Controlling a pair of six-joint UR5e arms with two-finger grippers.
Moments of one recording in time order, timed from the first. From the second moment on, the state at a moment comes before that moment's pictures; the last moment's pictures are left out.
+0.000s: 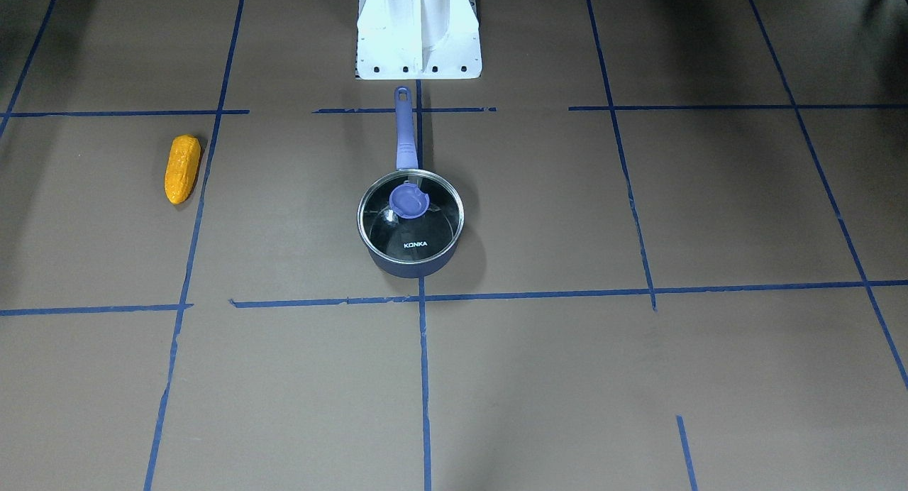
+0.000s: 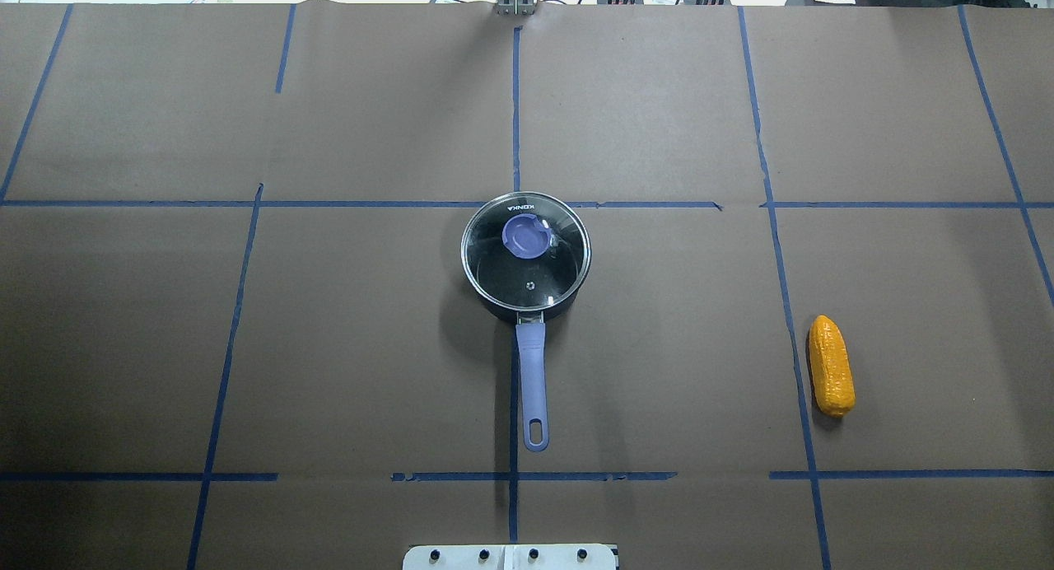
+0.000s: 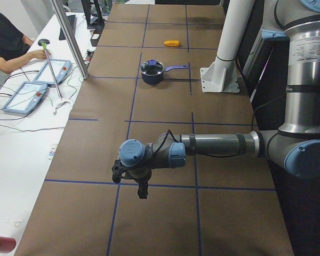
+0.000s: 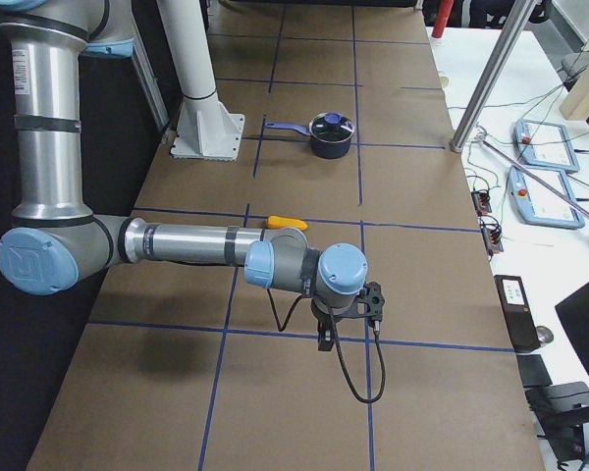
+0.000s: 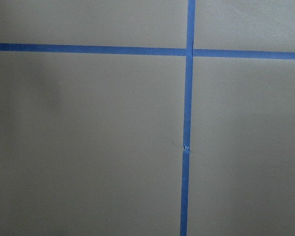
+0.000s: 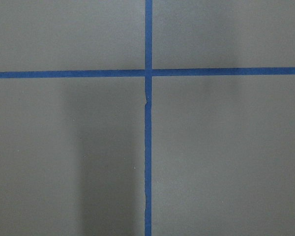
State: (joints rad) left arm -1.57 -1.52 -1.58 -1.52 -2.41 0.05; right arm 1.62 -1.61 1.61 -1.68 2.41 -0.10
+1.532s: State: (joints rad) left arm -1.38 -1.59 -1.87 -1.51 -2.39 -0.14; right arm 1.61 -1.58 1.61 -1.68 2.41 -0.09
